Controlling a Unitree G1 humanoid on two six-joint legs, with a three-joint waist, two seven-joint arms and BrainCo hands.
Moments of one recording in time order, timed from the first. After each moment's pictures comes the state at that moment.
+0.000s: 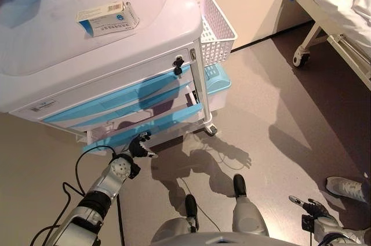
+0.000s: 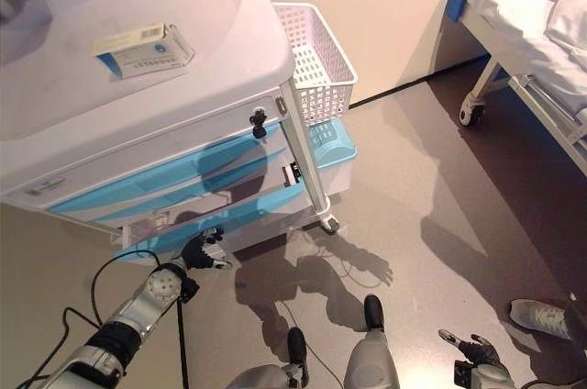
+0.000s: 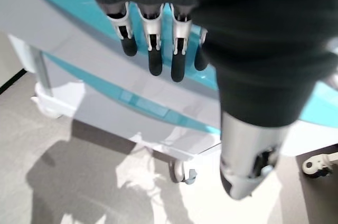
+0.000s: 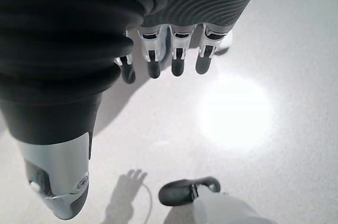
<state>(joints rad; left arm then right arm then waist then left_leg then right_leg) -0.26 0.47 -0.35 0.65 0.18 -0.05 0.04 -0.07 -0.45 -0.14 1.28 0.22 -0.03 -0.10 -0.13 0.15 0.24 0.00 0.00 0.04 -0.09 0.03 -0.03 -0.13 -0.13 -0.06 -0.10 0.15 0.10</state>
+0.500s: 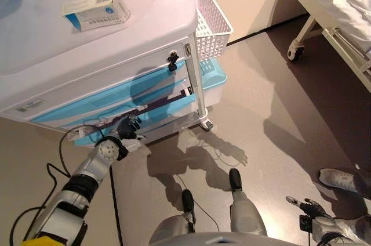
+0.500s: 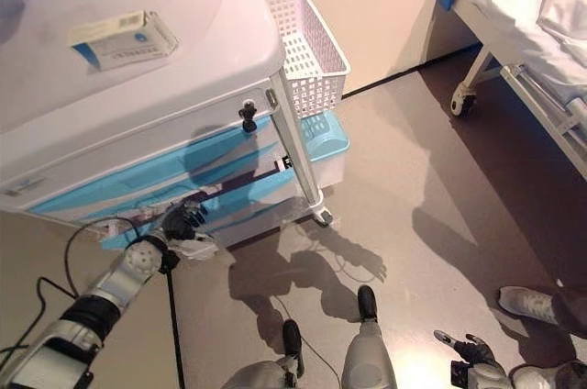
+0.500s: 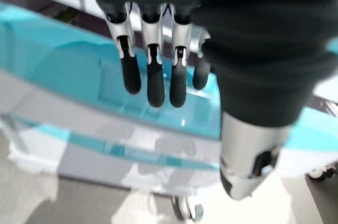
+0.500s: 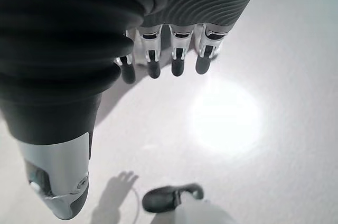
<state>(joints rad) -0.41 0.66 -0.37 0.66 0.18 -0.05 0.07 -0.08 -0.45 -0.10 1.28 0.22 -0.02 -0.09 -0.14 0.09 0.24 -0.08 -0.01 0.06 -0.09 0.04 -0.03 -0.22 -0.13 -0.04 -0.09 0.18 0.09</state>
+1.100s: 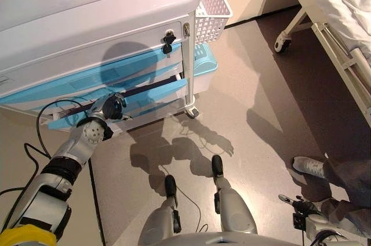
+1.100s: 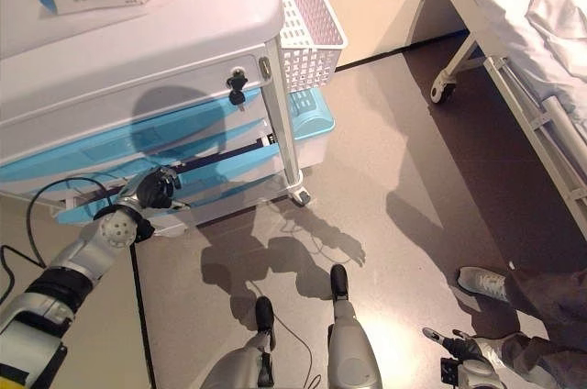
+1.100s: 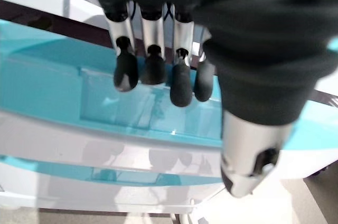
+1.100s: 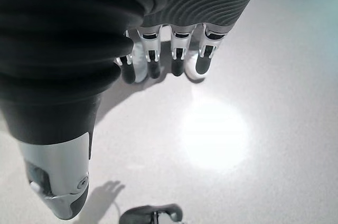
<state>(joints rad) -0.50 0.77 -0.42 0.66 0.22 -0.09 0.12 -0.09 -0.41 -0.06 1.27 0.22 -0.03 -0.07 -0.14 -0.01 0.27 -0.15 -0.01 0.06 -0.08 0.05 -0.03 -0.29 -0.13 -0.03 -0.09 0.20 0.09</state>
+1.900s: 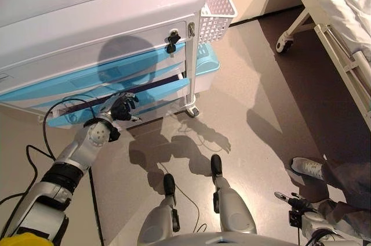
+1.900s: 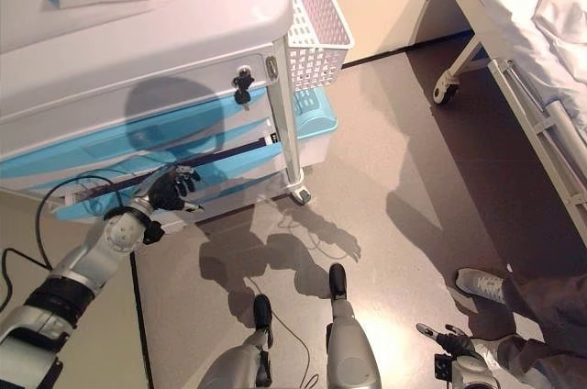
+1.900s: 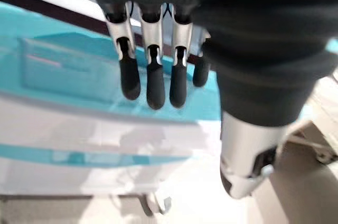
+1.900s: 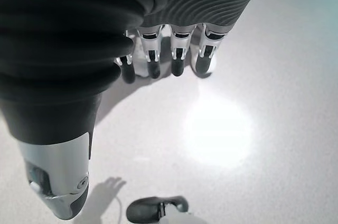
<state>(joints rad) -0.38 0.77 -0.39 0.40 0.24 -0.10 0.03 -0.10 -0.40 -0.07 1.26 0.22 -0.04 -0.06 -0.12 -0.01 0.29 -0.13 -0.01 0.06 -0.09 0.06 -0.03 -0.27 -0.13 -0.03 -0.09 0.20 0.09</state>
